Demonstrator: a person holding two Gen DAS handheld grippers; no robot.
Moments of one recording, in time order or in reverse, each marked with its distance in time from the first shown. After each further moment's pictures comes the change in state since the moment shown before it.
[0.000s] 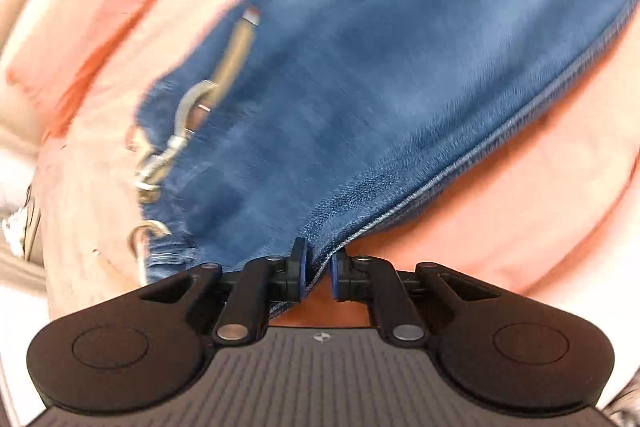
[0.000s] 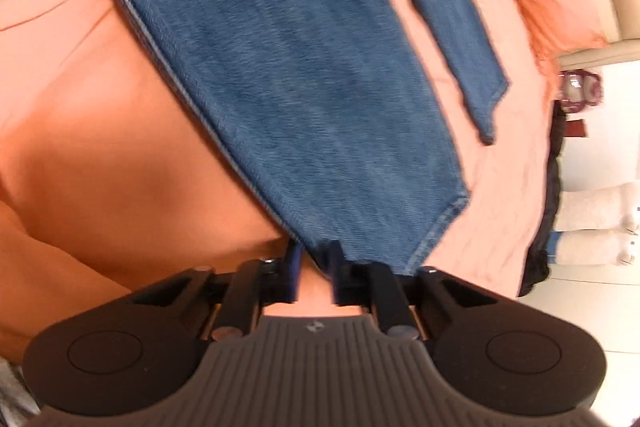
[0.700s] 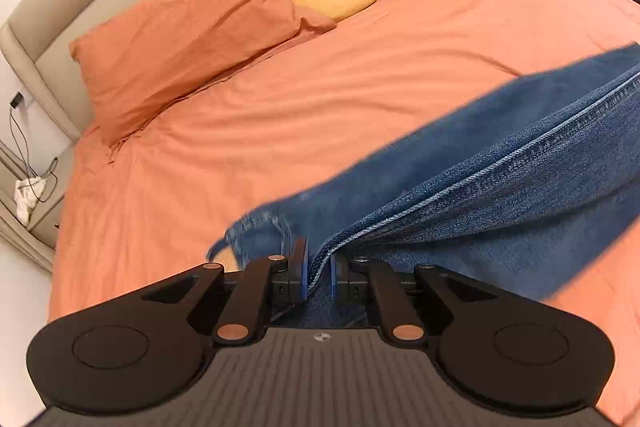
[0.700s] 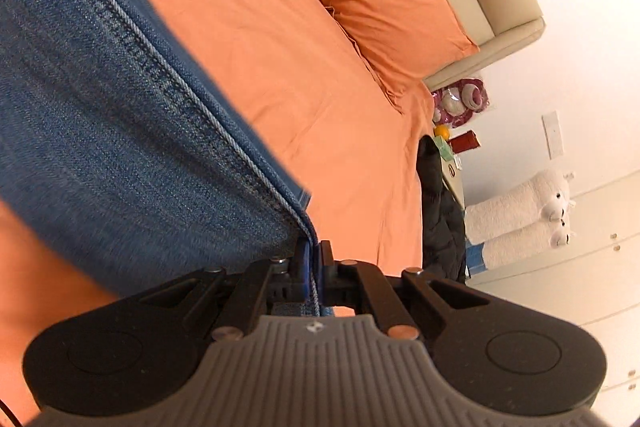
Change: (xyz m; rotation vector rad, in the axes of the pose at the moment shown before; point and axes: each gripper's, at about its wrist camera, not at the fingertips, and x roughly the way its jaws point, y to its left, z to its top) left arm 0.042 0.127 0.161 -0.312 -0.130 0.040; right arm 0.004 -0.210 0.137 0.249 -0.135 -0.244
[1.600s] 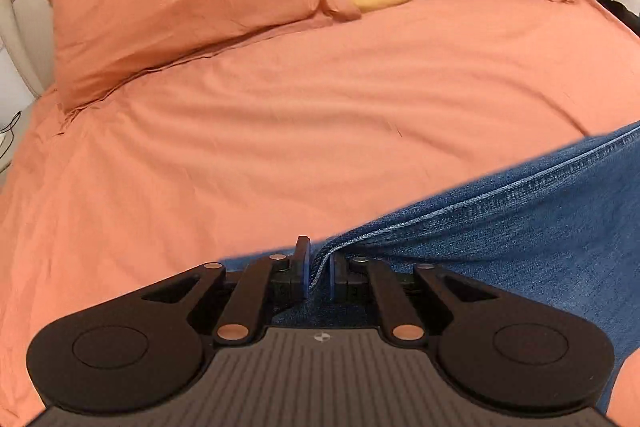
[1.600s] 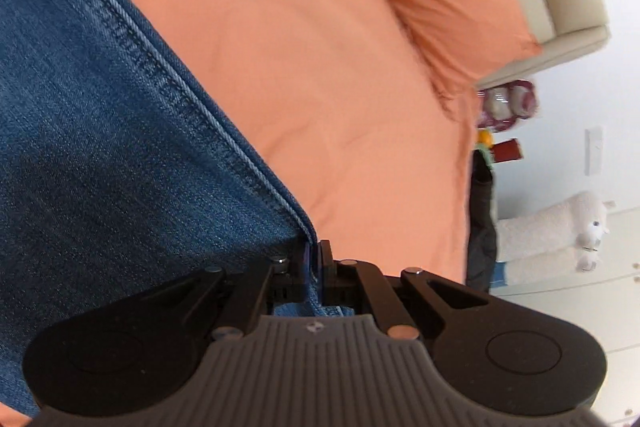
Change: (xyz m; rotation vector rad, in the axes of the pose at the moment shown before) left arm 0.121 0.037 0.021 -0.174 0.007 -0.093; right arm 0.152 0.043 0.081 -0.060 0.088 0.028
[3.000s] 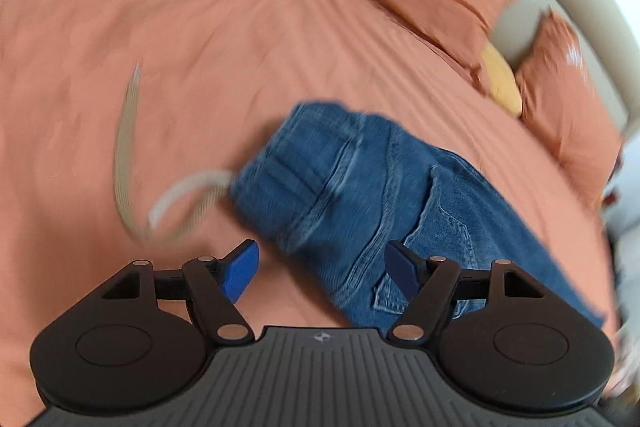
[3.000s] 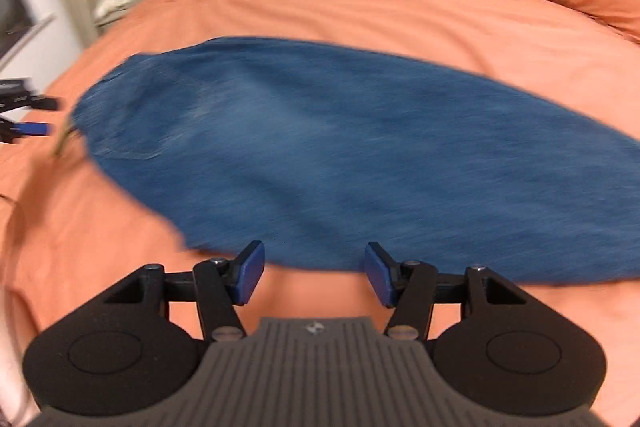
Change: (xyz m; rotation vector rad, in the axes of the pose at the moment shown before) left arm -0.079 0.152 -0.207 -0.860 -0.028 -0.221; right arm -0.286 0.210 0.053 0.557 -0.276 0.860
